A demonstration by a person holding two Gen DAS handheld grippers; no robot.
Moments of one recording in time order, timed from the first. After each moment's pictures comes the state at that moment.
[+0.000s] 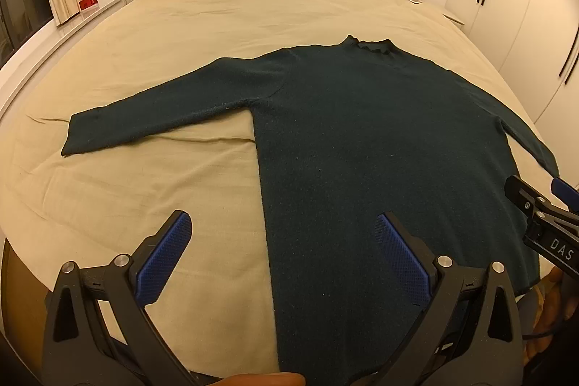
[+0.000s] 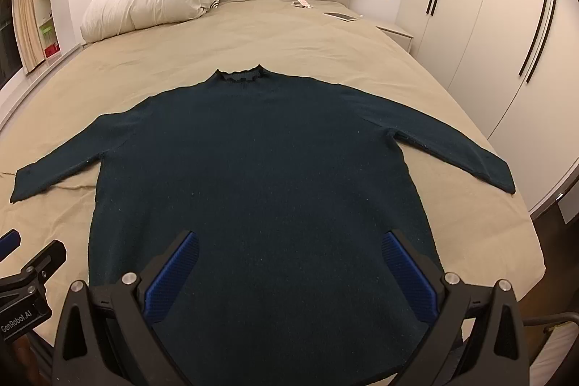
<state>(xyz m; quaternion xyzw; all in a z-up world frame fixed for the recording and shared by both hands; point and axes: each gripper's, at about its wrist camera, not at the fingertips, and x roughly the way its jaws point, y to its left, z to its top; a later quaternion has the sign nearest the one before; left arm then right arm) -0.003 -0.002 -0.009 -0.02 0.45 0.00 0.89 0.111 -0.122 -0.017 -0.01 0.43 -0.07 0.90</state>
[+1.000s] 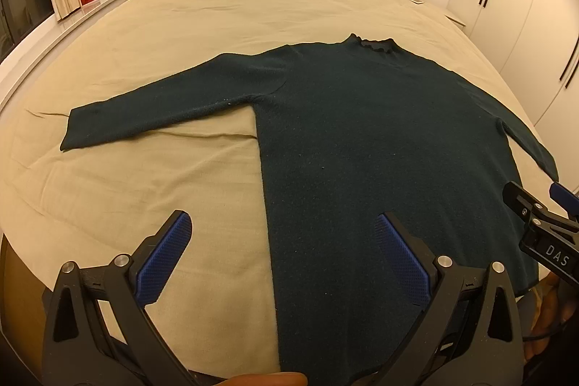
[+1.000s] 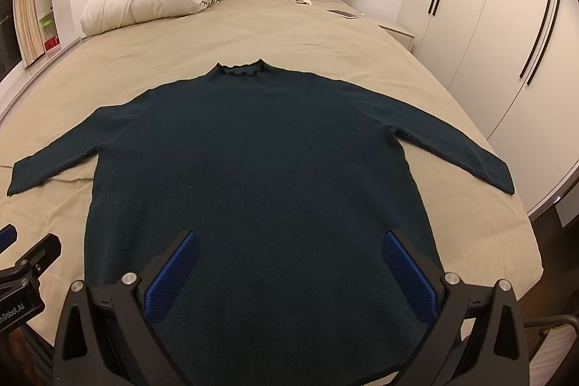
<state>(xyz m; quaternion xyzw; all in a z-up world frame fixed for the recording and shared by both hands) -0.004 0.002 -0.009 -0.03 0.46 0.00 0.89 0.111 -0.119 -0.022 -0.02 0.43 -0.08 0.90</state>
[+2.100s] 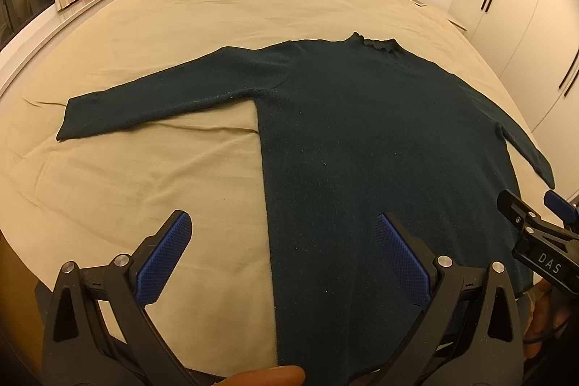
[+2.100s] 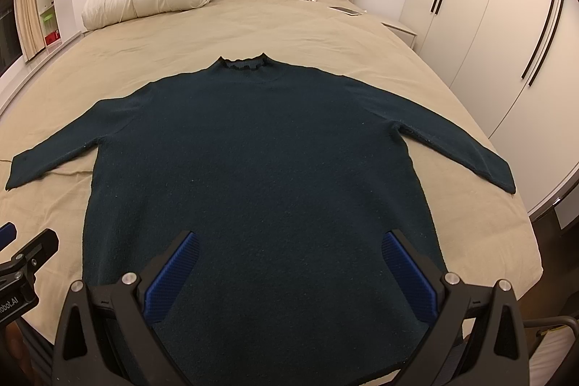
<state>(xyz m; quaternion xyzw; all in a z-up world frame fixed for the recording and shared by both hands) -0.001 0.011 -0.013 -0.05 0.46 0.00 0.89 0.109 -0.116 -0.027 -0.02 0.44 -0.07 0.90</state>
